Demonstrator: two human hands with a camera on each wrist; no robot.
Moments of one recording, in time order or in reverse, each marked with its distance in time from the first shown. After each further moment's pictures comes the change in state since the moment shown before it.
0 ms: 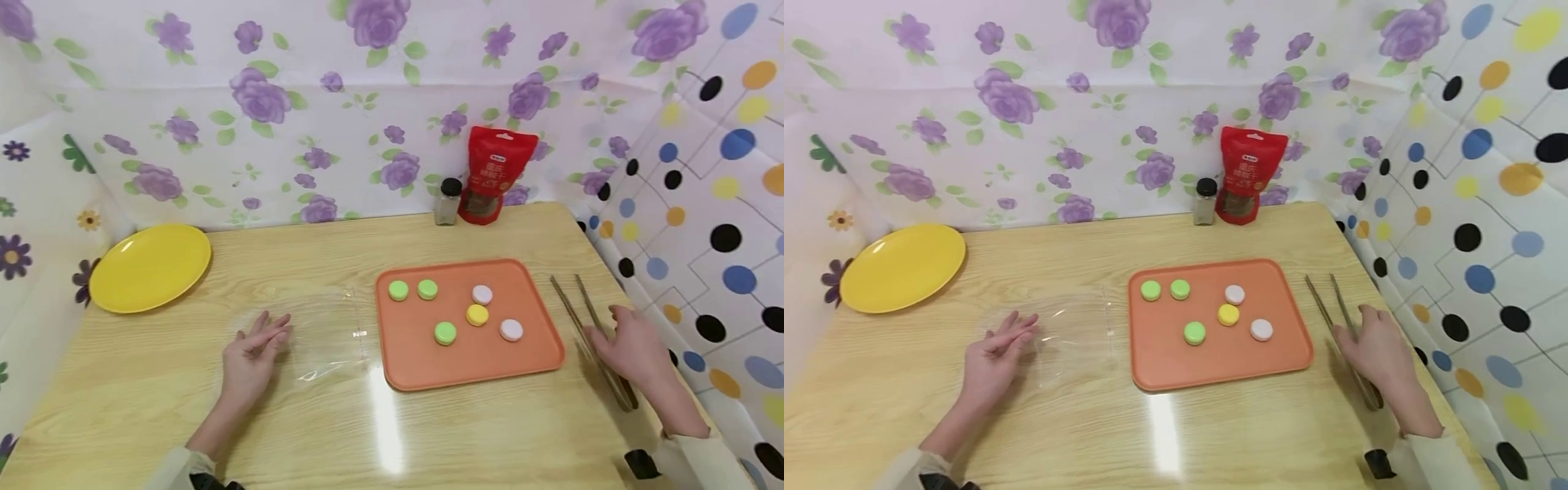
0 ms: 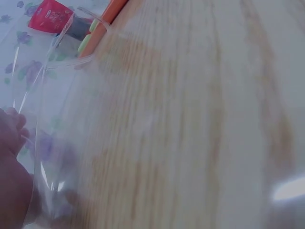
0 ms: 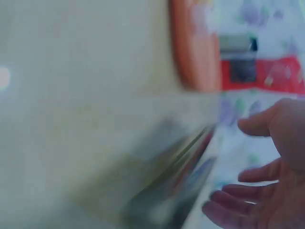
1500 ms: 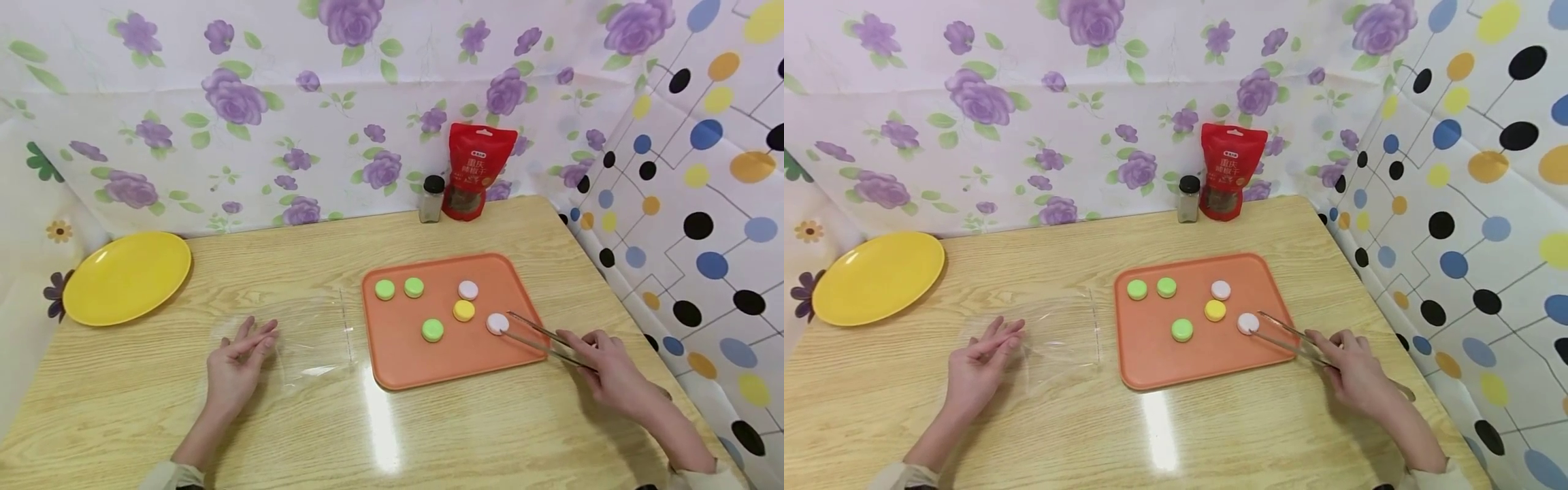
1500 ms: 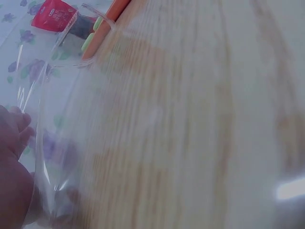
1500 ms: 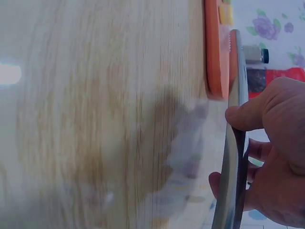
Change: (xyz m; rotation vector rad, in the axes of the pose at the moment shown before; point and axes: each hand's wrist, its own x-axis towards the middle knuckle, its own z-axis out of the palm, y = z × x) left_hand 0.000 0.000 0.003 0.004 -0.018 0.001; right_hand -0.047 0.022 0.020 -0.003 0.097 -0.540
